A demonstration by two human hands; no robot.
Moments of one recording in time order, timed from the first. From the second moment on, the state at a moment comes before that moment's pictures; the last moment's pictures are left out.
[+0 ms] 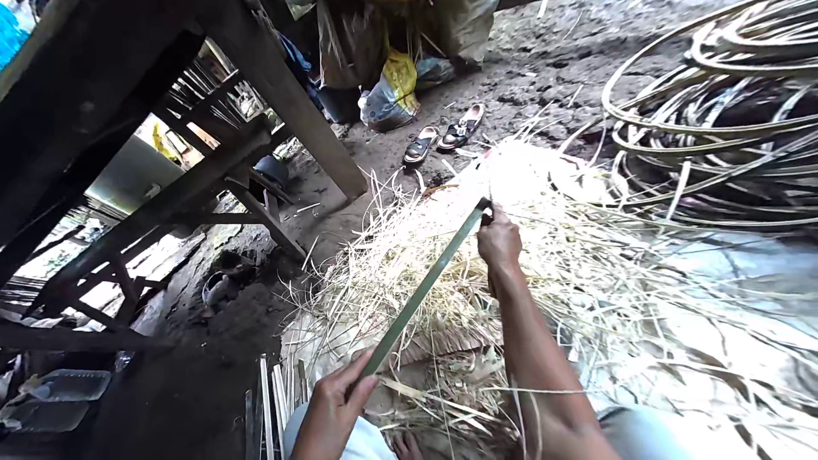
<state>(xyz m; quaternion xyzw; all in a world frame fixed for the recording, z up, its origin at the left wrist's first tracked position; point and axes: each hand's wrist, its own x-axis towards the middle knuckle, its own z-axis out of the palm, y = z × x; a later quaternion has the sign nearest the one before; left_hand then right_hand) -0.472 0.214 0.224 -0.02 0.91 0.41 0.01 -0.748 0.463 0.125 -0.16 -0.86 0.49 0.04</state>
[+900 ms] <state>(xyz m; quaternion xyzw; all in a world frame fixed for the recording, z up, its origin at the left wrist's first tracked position) -0.408 0.189 0.169 0.02 0.91 0.39 -0.14 -0.601 0.393 0.106 0.08 -0.24 0.97 0.03</state>
